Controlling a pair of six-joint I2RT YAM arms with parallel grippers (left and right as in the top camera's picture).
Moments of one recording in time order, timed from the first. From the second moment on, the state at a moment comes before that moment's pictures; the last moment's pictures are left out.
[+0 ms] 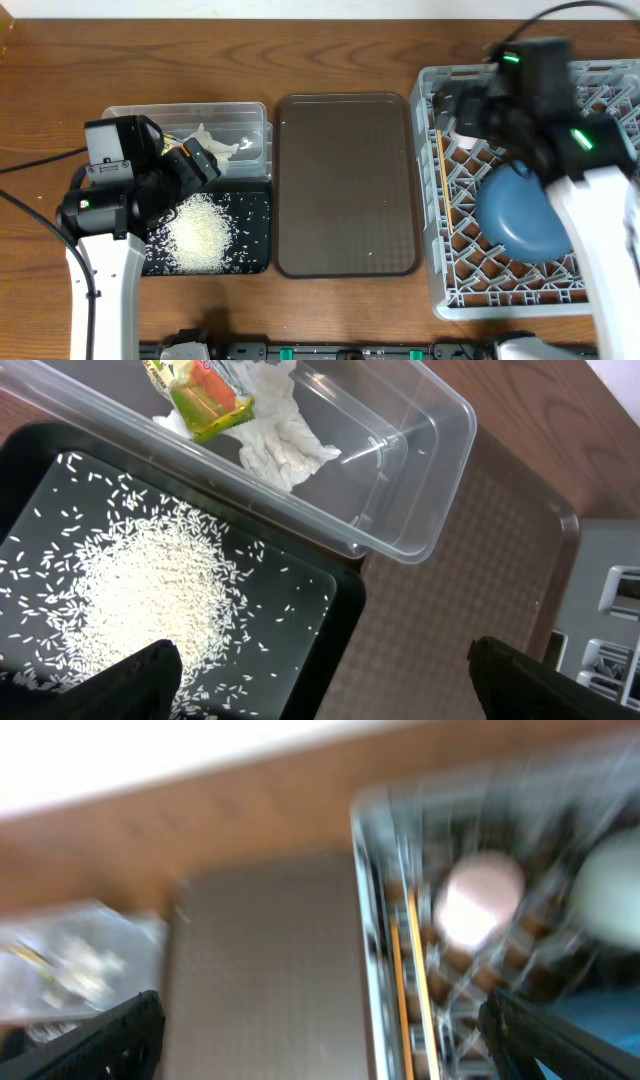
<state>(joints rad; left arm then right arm) 0.15 1.17 1.13 -0.98 0.23 -0.48 0.20 1.34 1.54 -0.93 -0.07 0.38</state>
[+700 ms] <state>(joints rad) 0.15 1.17 1.13 -0.98 0.23 -0.48 0.21 0.17 0.84 -0.51 0.24 0.37</state>
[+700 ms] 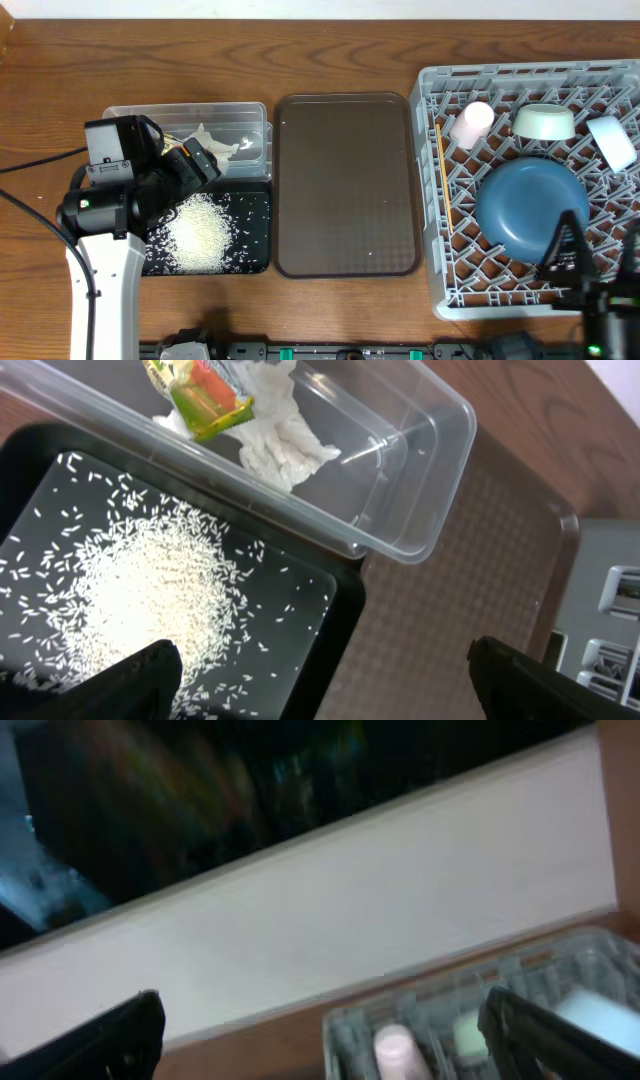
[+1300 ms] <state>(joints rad) 0.15 1.17 1.13 -0.98 0.23 -0.48 0.14 0.02 0.03 0.25 0.18 0.41</state>
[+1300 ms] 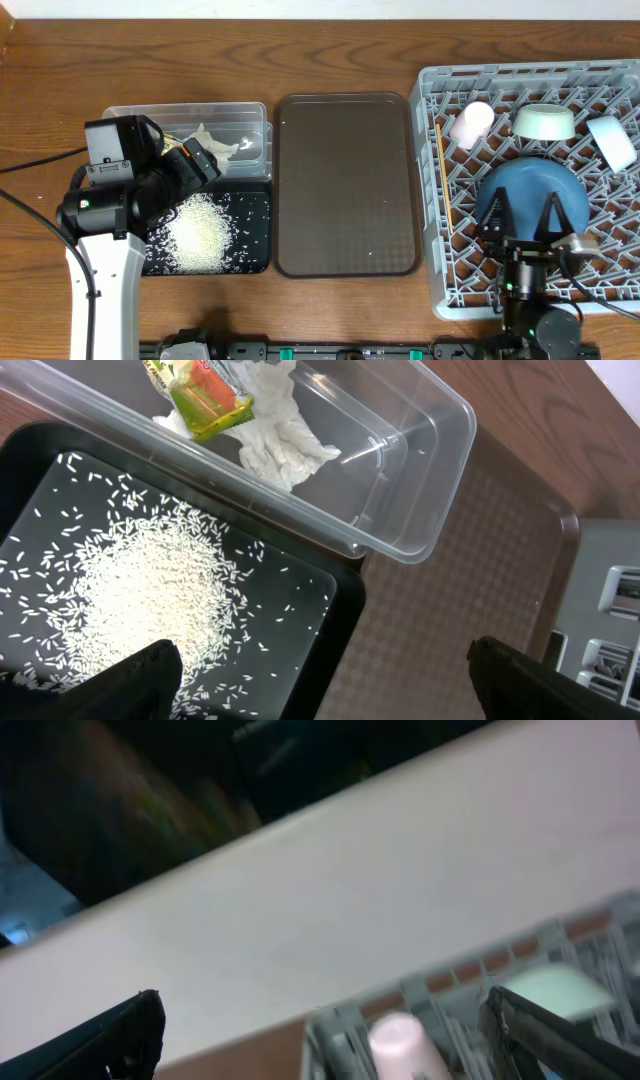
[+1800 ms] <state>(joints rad) 0.15 1.17 1.13 -0.98 0.23 -0.48 0.14 0.01 0.01 -0.05 0.23 0.38</state>
